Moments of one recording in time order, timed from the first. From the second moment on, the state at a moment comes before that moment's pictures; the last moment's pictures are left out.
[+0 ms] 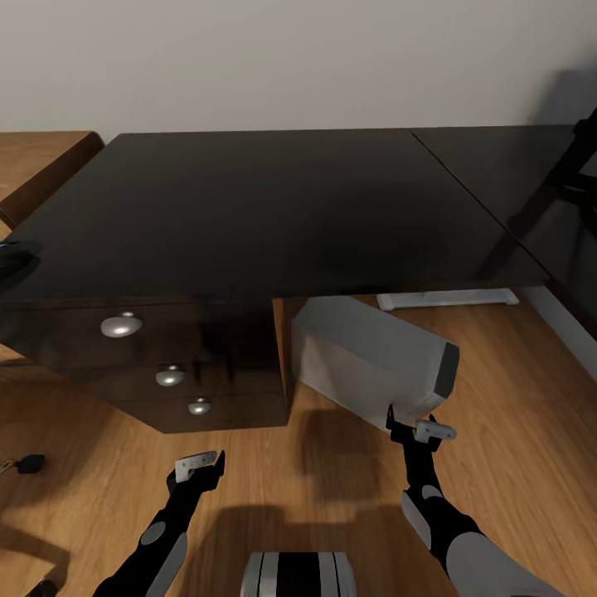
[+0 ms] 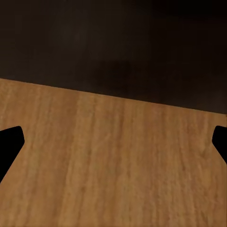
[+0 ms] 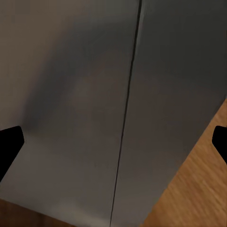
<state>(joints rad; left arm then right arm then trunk) -0.36 0.02 -0.09 -0.76 0.28 -0.21 0.04 -0.65 0.01 -0.05 -0.35 -0.05 -0.70 -0.18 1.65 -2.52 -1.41</state>
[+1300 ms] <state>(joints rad) -0.36 0.02 -0.09 -0.76 0.28 -0.22 0.04 -0.65 0.01 -0.06 -0.35 -0.06 -0.70 -0.18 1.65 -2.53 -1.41</state>
